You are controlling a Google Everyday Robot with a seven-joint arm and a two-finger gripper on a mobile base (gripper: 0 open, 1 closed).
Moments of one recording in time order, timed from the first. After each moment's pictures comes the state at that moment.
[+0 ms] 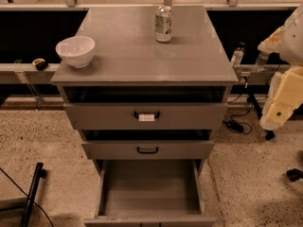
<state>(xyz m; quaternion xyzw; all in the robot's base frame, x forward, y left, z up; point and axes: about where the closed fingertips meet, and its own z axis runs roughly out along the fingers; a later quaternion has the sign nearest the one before) 0.438 -0.217 0.976 -0.60 0.78 -0.03 0.16</state>
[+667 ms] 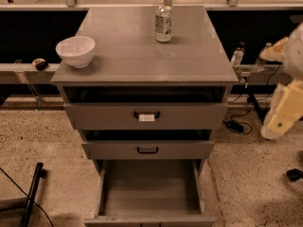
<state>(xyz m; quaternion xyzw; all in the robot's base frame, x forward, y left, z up) 0.437 -0.225 0.959 -0.60 0.78 -0.03 0.18</state>
